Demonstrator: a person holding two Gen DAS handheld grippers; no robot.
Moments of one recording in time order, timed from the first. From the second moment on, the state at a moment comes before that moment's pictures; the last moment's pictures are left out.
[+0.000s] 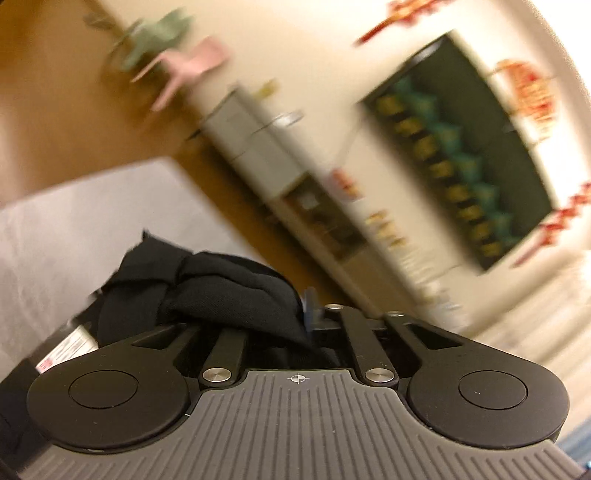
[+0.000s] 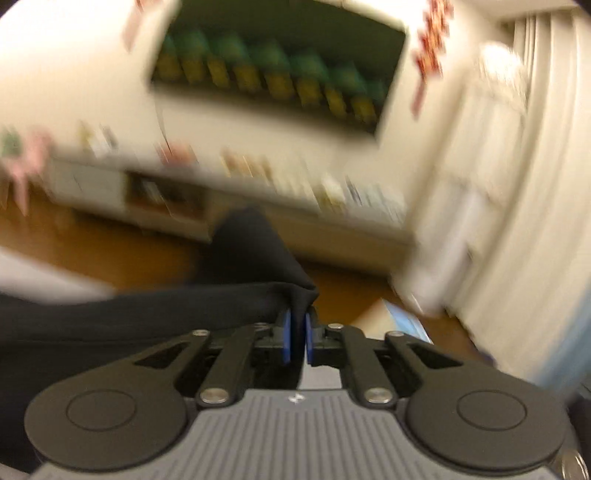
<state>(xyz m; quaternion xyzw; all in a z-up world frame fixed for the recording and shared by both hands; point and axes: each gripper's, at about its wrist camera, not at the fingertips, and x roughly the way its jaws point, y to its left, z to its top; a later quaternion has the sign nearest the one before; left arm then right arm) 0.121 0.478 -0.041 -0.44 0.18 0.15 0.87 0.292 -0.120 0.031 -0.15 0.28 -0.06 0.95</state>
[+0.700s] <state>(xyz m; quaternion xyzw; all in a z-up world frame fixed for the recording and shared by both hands) 0.075 0.417 -0.065 -0.46 0.34 0.11 0.82 0.104 -0.166 -0.049 0.07 0.32 0.03 0.94</state>
